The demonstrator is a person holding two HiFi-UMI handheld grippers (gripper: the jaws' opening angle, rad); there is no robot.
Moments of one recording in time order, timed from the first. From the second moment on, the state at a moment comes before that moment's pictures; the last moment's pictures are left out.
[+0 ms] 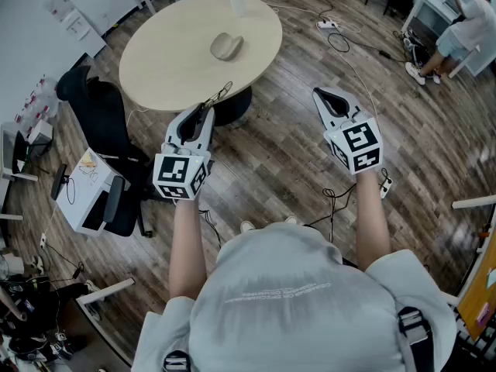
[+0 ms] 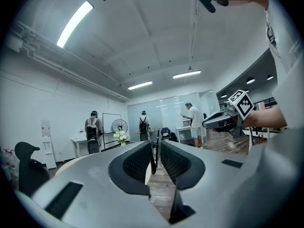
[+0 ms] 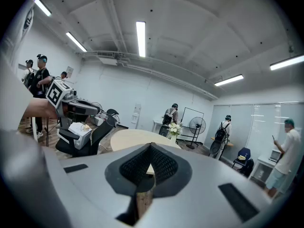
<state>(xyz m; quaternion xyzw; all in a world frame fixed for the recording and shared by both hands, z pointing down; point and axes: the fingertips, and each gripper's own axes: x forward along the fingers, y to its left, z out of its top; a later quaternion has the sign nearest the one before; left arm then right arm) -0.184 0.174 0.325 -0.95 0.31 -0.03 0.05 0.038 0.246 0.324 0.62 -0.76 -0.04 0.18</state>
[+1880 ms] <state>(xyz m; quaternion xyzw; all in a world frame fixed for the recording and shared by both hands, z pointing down) -0.078 -0.073 0.370 -0.94 0.35 -0.05 0.00 0.156 0.023 0.359 0.59 -0.78 0.02 0.21</state>
